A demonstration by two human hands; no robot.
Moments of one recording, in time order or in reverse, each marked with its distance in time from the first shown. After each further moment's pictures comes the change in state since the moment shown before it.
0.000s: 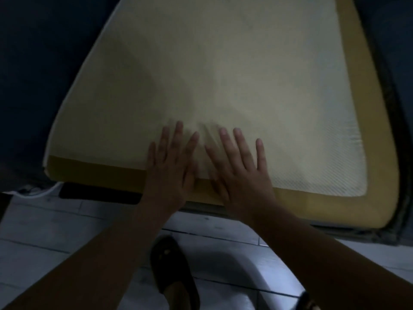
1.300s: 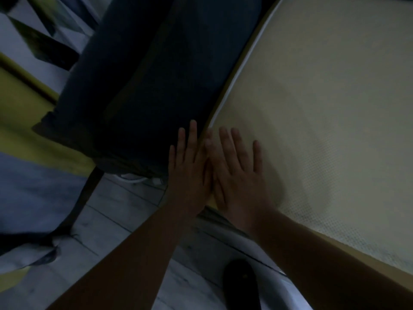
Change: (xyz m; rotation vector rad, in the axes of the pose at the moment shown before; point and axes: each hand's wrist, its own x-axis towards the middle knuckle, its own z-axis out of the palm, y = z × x) left_hand -0.020 -0.270 -0.053 -0.104 0.099 -0.391; right_hand 0.207 -0.262 0.041 0.237 -0.035 -0.214
